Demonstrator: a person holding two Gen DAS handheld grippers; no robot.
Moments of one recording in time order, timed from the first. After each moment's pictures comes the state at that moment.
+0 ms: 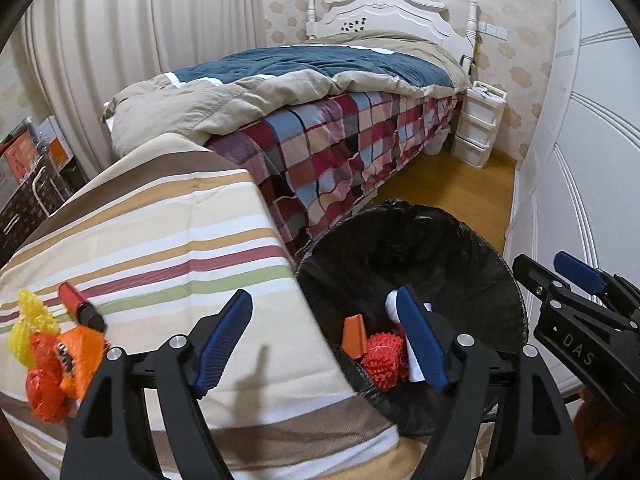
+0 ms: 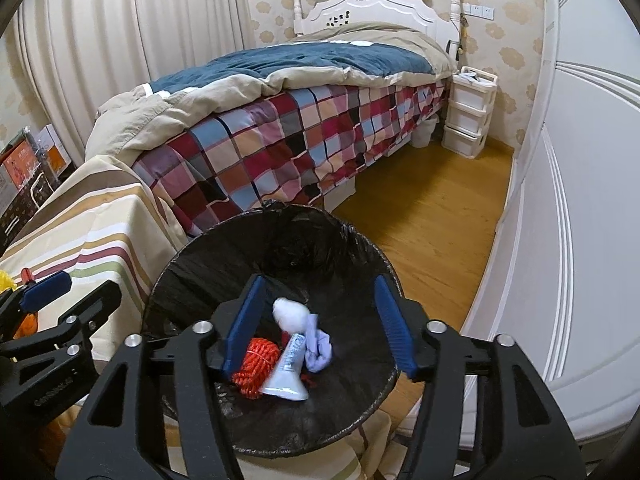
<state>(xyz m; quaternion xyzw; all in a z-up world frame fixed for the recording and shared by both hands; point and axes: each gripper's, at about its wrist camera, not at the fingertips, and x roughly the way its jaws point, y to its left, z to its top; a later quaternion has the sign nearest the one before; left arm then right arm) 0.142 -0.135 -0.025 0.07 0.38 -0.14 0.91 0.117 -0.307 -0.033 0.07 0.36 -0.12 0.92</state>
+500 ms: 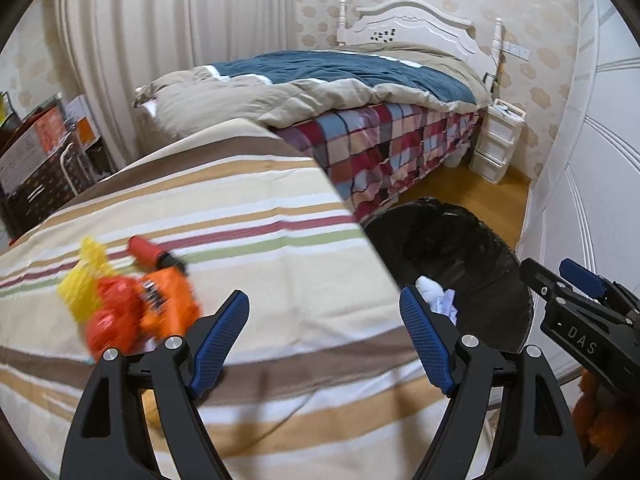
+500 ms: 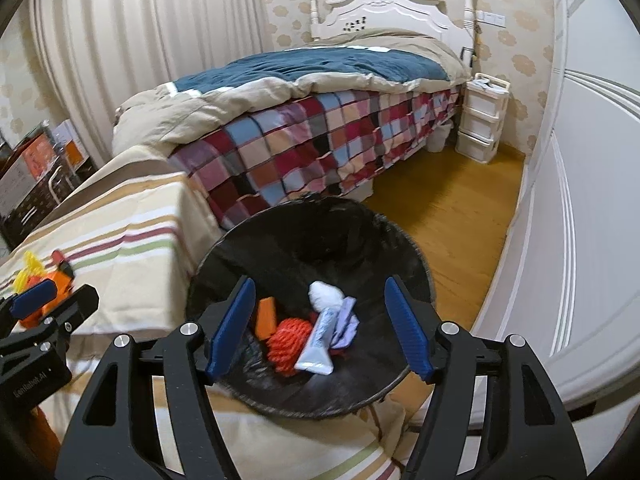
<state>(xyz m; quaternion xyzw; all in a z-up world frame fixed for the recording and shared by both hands) 0.100 -0.065 -0.009 0.04 0.38 -0.11 0.92 0.087 -0.265 -0.022 0.07 0.36 -0.09 0.93</state>
